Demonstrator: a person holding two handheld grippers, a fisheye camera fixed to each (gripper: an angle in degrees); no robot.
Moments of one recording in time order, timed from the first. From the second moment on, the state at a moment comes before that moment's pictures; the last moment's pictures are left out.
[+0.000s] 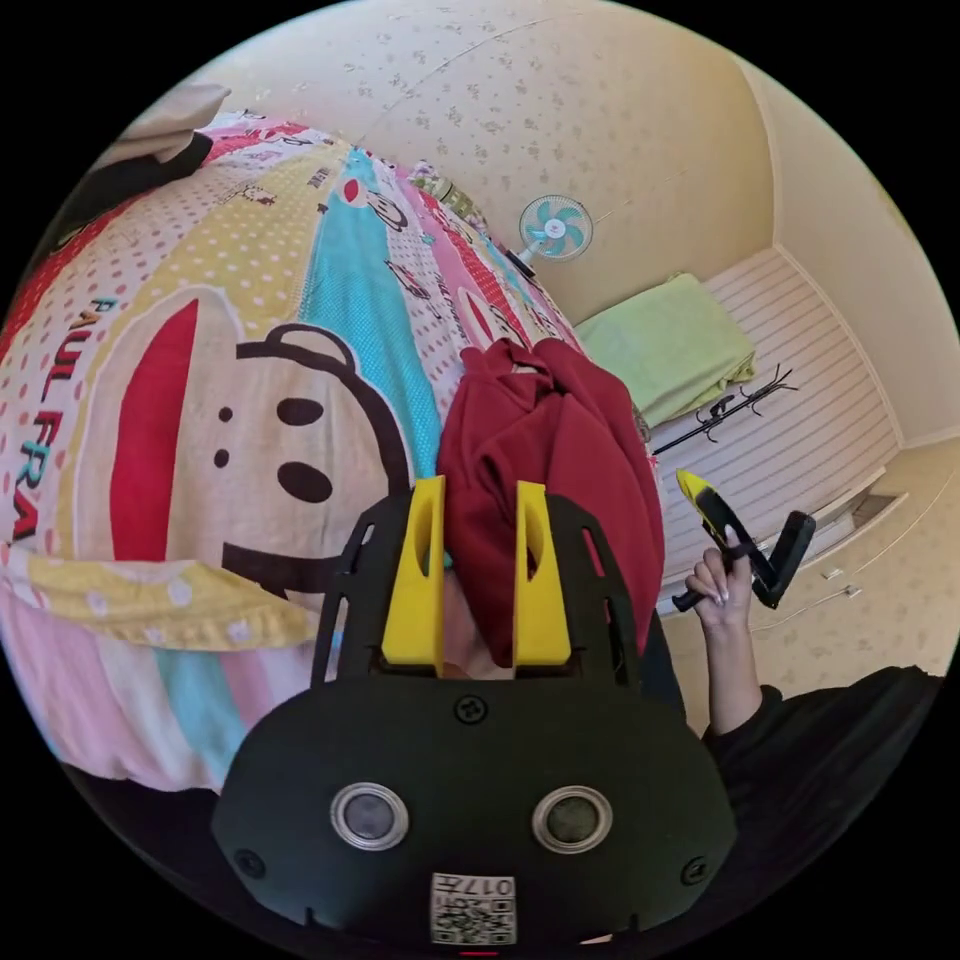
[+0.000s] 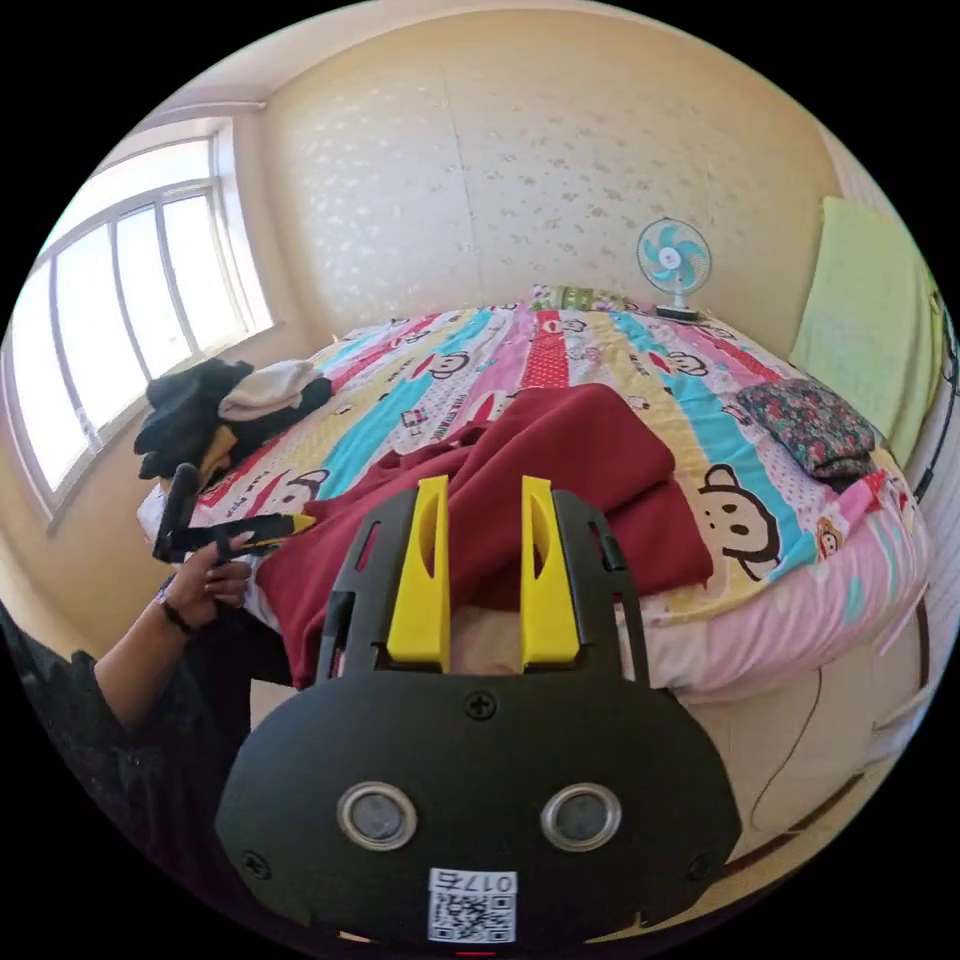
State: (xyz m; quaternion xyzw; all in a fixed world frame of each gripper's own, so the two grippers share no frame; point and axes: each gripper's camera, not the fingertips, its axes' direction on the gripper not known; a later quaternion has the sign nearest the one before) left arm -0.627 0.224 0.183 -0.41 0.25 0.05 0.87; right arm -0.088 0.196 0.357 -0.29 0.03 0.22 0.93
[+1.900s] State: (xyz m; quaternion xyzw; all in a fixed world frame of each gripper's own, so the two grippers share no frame) left arm -0.613 0.189 0.049 -0.24 0.20 0.13 0.94; right arm -0.043 0.233 0.456 -0.40 -0.17 0.18 0.89
